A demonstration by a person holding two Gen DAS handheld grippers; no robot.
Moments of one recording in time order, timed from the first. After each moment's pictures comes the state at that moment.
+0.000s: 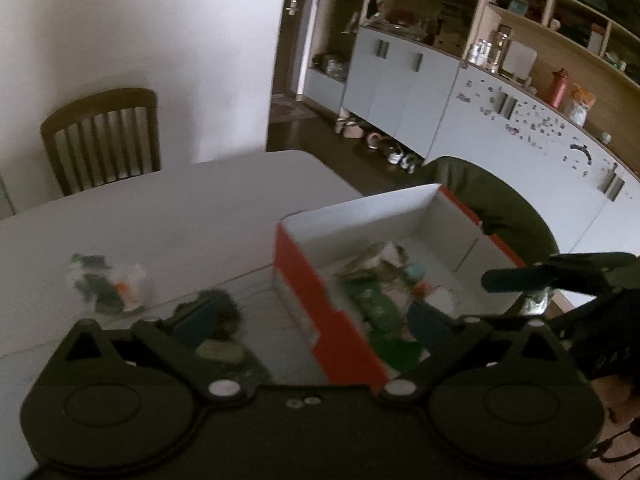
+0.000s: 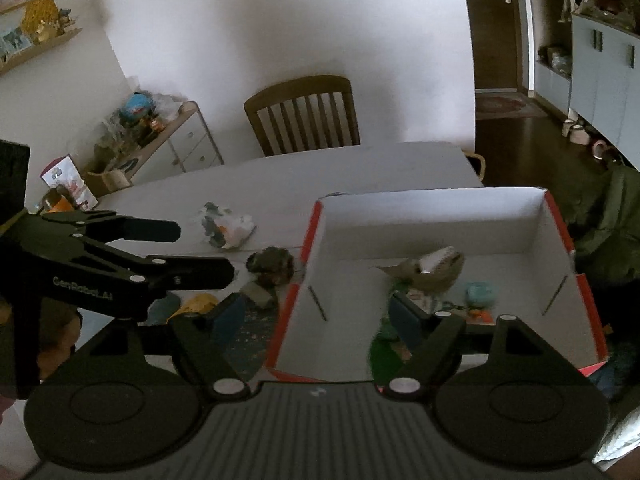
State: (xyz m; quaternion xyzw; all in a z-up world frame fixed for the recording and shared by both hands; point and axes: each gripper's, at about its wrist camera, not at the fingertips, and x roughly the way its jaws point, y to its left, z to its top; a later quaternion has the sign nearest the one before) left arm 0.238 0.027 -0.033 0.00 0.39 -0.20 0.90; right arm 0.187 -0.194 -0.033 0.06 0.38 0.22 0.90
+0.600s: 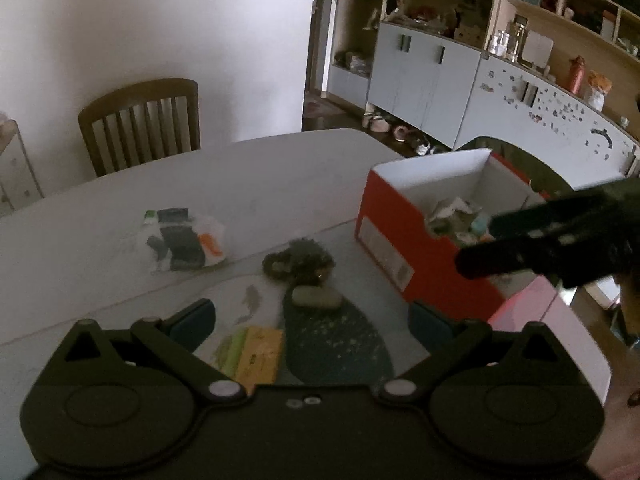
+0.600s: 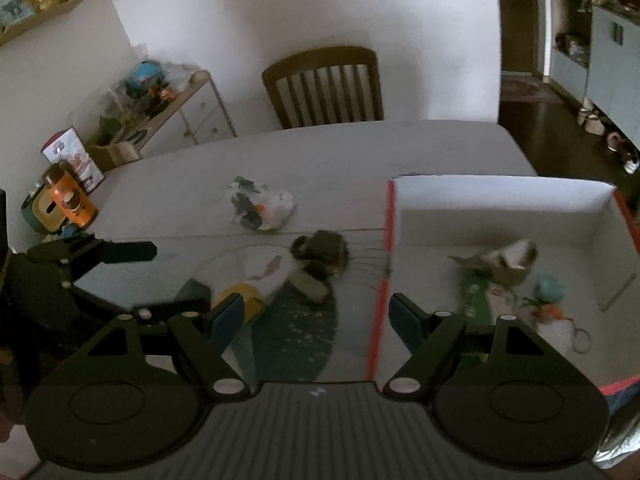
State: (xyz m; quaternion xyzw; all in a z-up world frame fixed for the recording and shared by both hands) left arm 0.212 0.110 -0.074 0.03 0.38 -0.18 0.91; right arm 0.202 -0.103 -0.045 0.04 0.42 0.22 0.88
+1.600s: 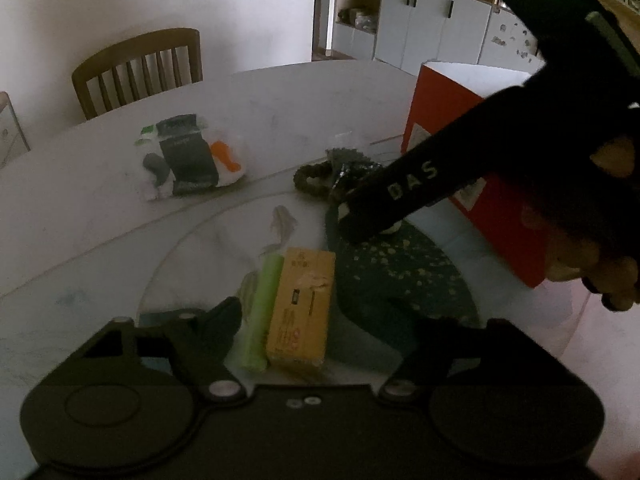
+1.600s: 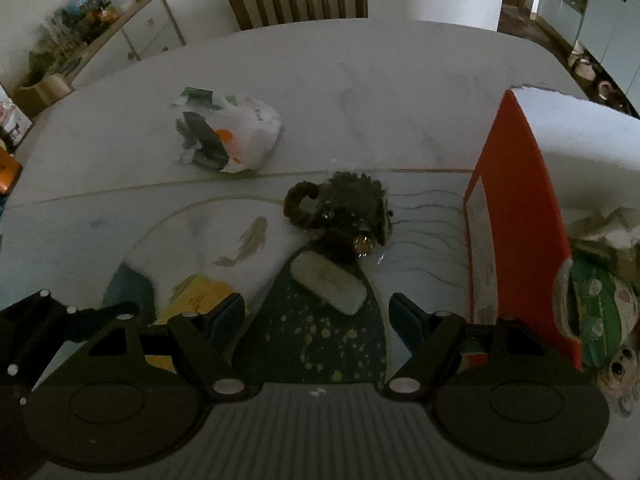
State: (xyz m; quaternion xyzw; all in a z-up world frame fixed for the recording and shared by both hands) left arm 0.236 0.128 -0.161 0.06 0.43 -0.17 0.89; right arm 0.295 0.003 -0.156 0.00 0.53 0.16 0.83
